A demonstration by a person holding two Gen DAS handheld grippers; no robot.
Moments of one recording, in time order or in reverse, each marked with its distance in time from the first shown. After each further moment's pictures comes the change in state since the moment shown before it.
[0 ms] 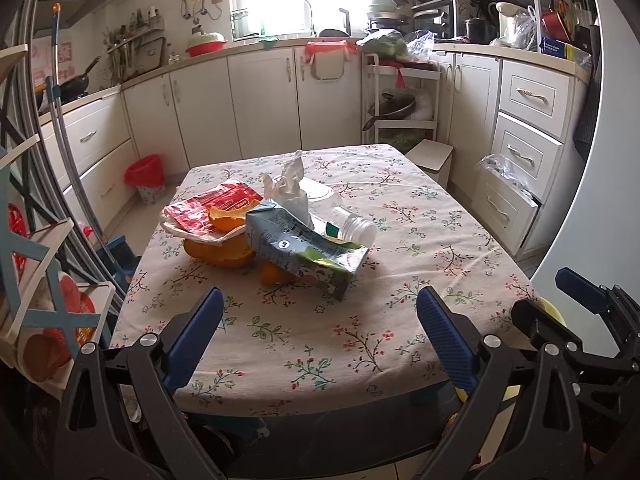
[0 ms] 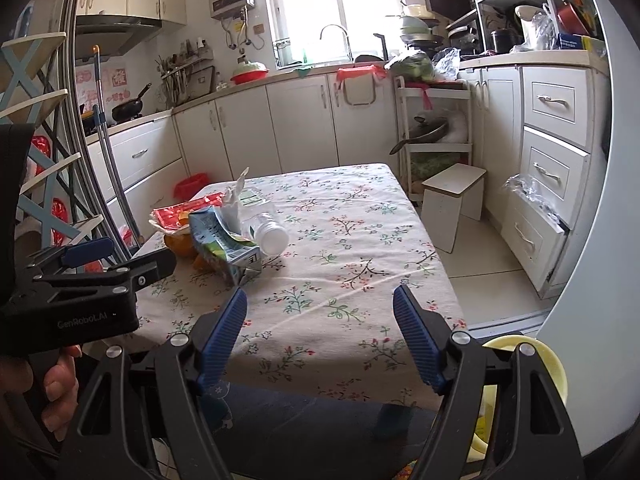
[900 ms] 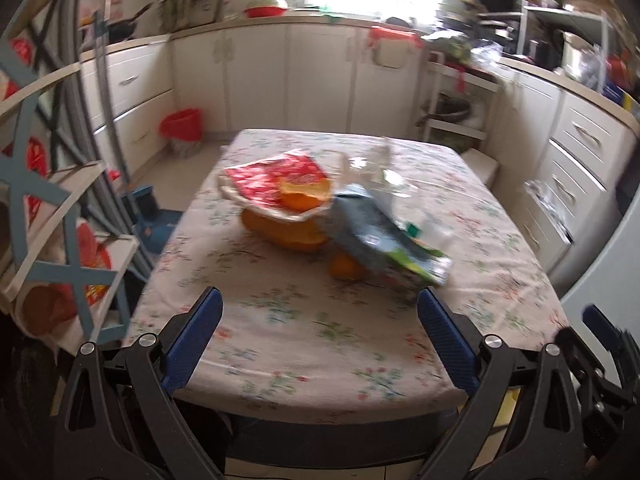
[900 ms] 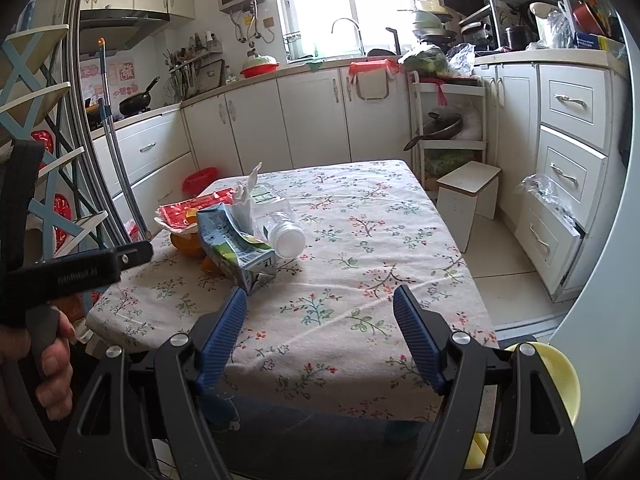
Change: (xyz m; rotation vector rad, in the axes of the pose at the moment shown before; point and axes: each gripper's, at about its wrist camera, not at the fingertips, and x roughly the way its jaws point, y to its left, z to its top) left arm 0.027 0.075 0.002 -0.213 0.077 0.091; right arm 0.023 0.013 0.008 -0.013 0.020 0.037
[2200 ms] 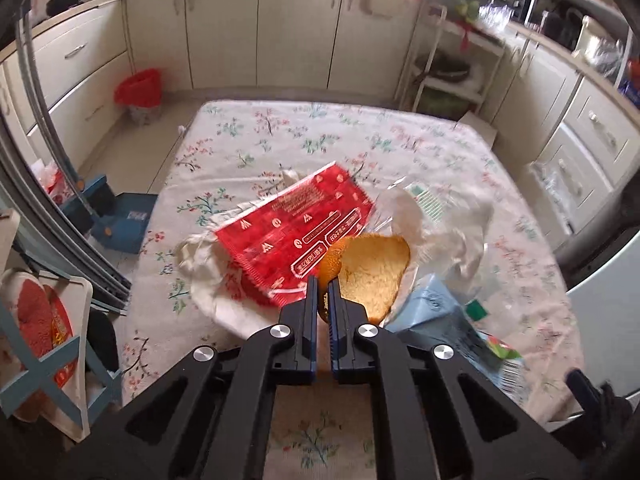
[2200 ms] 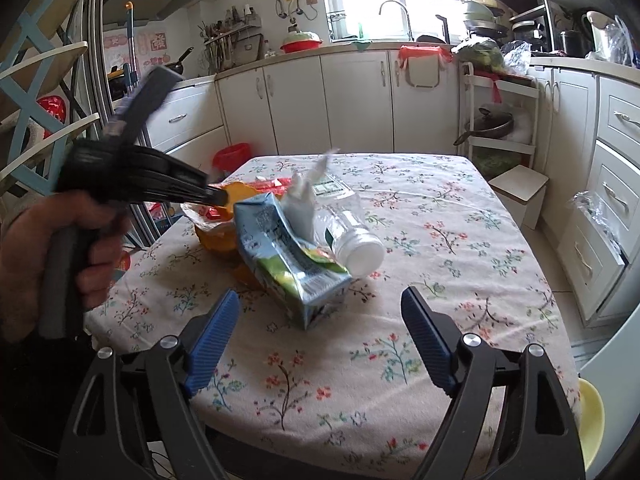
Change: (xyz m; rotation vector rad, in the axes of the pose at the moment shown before) left arm 0.124 0.030 0.092 0.034 0.212 -0.144; right arm 0.069 0.047 0.020 -0.090 0.069 0.104
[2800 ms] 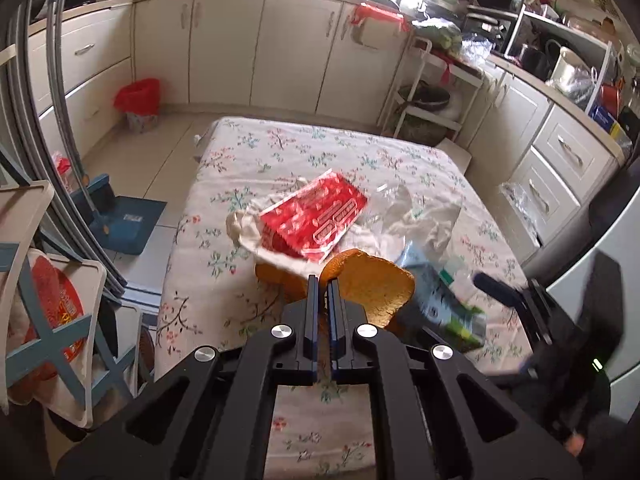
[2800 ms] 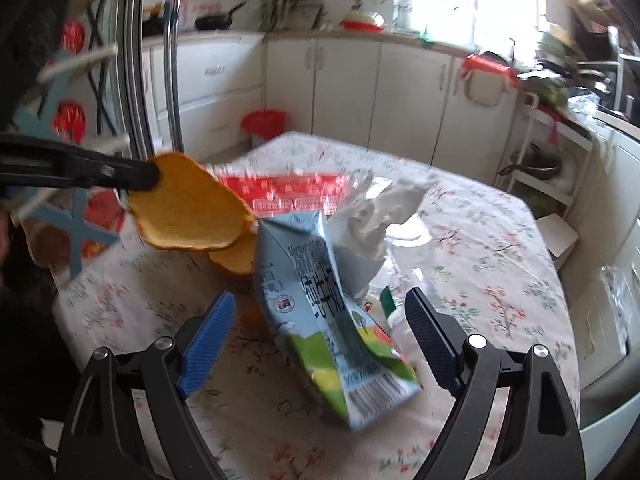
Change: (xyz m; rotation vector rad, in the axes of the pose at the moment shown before) left arm -0.063 0.033 -0.035 -0.015 -0.068 -0.077; right arm 0.081 0.039 0.032 -0.263 0.113 0.034
